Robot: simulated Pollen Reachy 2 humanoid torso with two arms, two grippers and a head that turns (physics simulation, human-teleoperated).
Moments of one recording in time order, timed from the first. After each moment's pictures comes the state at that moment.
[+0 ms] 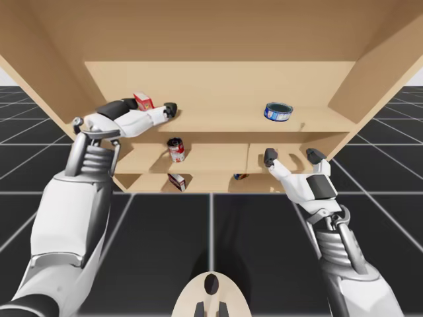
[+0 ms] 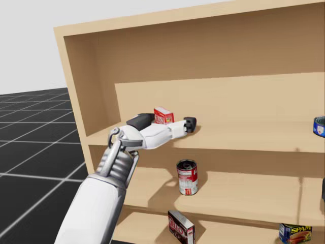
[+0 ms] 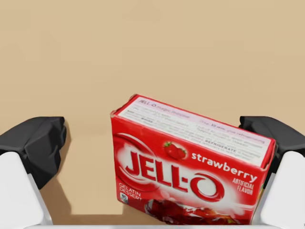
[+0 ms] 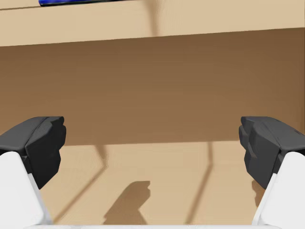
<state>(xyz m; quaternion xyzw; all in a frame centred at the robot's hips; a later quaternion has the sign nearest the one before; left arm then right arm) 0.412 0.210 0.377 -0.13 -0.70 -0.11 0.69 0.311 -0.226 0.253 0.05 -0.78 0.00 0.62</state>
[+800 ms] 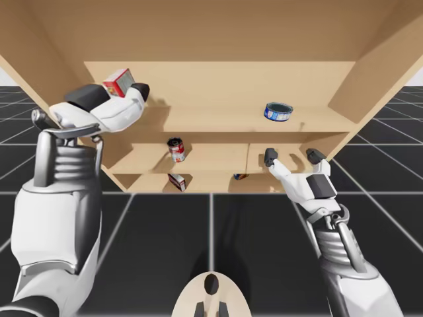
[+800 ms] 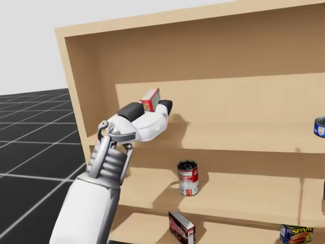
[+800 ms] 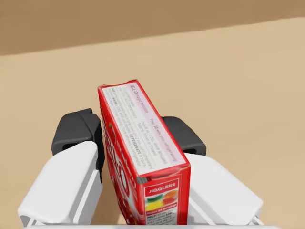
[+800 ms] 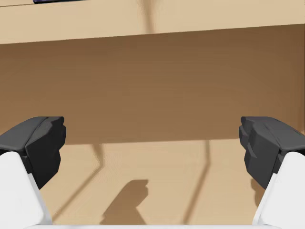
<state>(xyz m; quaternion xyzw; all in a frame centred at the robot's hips) 0.377 0.206 0.409 -0.10 -0.74 -0.13 0.65 0.313 -0.227 0.252 0.05 -0.78 -0.01 0.62</state>
